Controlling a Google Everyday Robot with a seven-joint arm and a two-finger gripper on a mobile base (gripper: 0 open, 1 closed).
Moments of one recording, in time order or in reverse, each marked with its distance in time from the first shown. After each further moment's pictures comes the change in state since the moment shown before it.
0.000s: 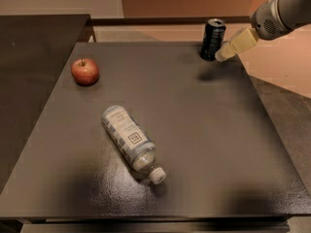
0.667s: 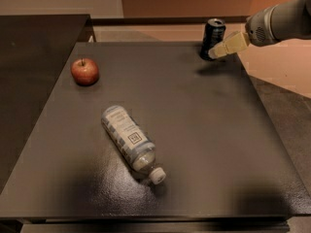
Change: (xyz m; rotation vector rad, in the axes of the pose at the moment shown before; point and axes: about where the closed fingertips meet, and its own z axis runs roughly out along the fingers) arm 0.002 -0.021 0.032 0.046 -0.140 0.094
